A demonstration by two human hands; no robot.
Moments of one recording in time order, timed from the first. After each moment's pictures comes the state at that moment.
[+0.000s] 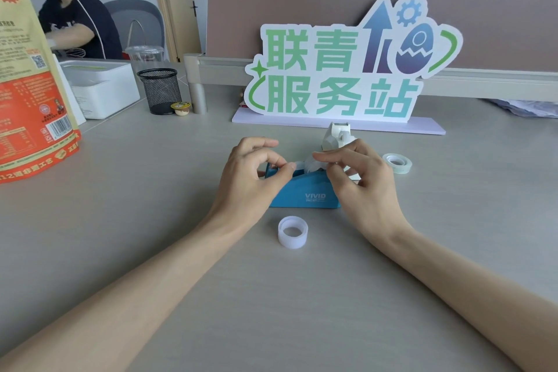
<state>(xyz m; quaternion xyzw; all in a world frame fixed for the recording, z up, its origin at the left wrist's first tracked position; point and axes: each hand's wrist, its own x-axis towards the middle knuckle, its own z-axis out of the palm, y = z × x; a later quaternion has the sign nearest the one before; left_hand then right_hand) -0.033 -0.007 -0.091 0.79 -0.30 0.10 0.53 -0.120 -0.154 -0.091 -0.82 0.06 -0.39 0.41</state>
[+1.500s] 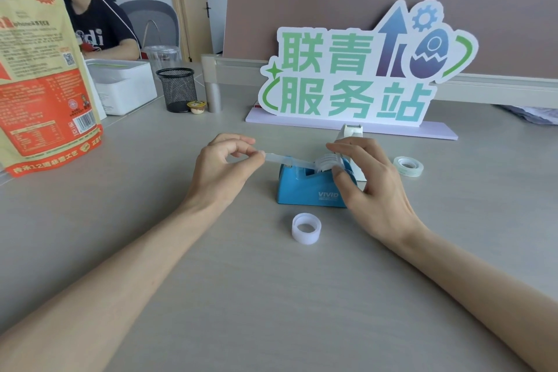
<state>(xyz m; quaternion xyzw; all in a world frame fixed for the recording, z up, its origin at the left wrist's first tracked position) -0.004 0.030 -0.086 0.76 -0.21 0.09 0.60 -0.125 -0.157 -0.090 -0.88 0.01 -0.36 0.30</state>
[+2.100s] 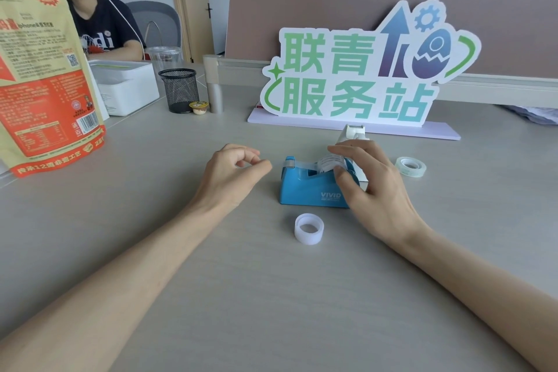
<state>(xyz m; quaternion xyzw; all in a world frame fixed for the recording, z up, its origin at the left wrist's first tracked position) -0.006 0.027 -0.089 0.79 -0.19 0.03 0.58 -0.123 -0.156 -0.090 -0.89 0.01 -0.36 0.30</state>
